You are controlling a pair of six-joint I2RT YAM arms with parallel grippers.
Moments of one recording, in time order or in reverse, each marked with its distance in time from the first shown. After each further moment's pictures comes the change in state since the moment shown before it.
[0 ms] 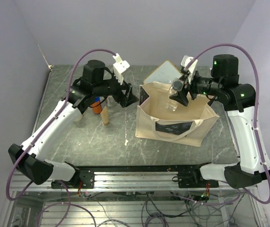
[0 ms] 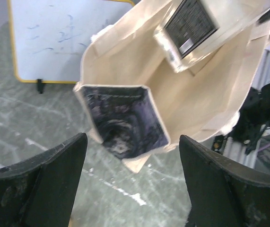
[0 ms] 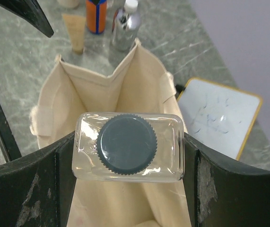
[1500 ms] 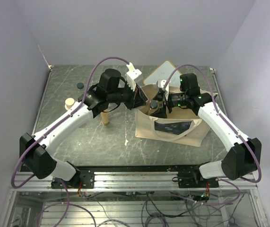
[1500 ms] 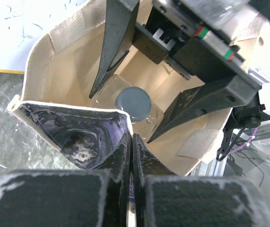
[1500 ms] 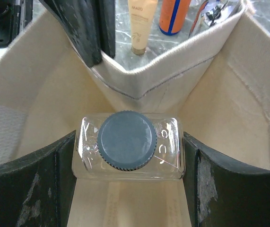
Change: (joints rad) left arm -0.136 0.095 -0.106 0.179 -0.026 -0.202; right arm 0.058 0.098 -0.616 0.521 -0.341 -0.073
